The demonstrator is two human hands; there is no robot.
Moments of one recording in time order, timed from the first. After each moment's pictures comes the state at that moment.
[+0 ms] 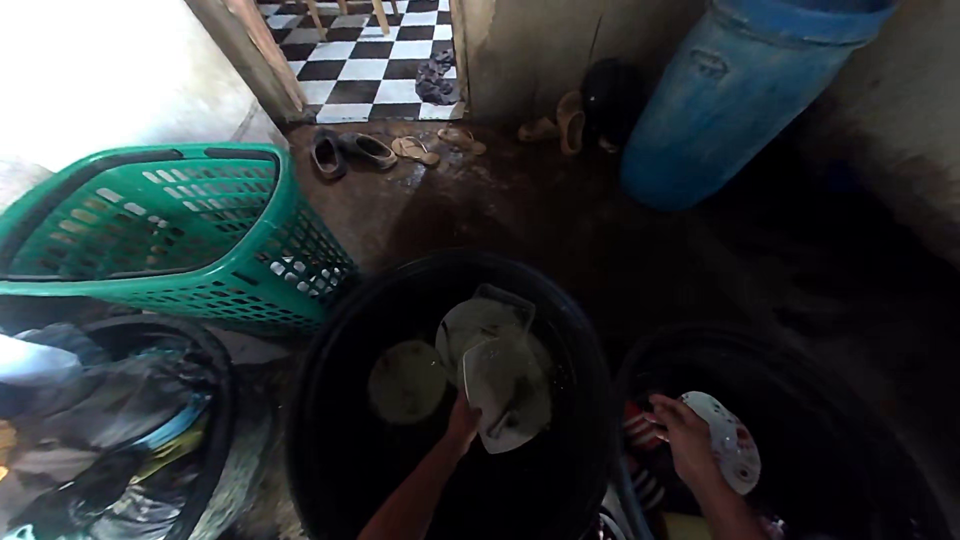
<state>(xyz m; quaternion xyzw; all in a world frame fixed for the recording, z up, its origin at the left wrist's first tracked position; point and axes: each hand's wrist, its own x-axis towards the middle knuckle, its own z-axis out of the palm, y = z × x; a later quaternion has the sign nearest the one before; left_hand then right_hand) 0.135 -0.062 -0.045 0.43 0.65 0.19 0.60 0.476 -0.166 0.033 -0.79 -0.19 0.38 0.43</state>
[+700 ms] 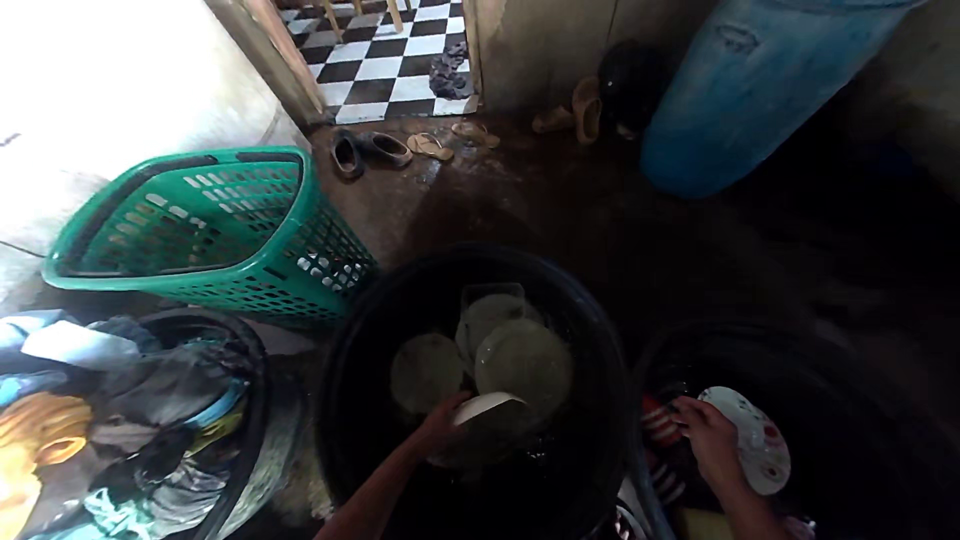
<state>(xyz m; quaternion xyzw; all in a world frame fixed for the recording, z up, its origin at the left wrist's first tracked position) 0.046 -0.057 0.004 0.67 0.53 0.00 0.53 0.490 -0.184 0.004 -0.80 -0.26 0.34 0.43</state>
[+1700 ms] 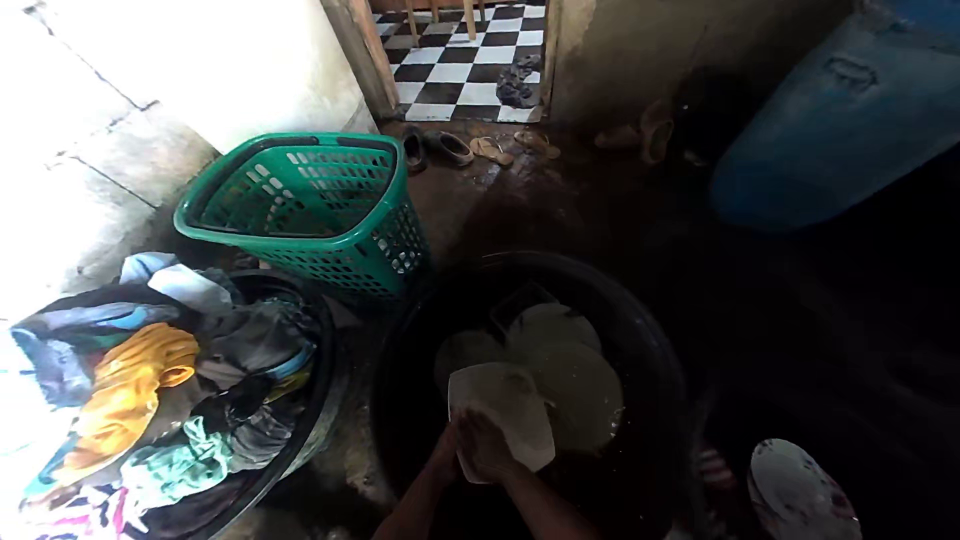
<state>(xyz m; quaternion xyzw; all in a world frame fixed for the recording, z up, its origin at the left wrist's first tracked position) 0.000 -0.117 -0.029 0.12 0.65 0.30 0.69 0.120 -0.110 -0.060 -0.49 -0.70 0.52 0.04</state>
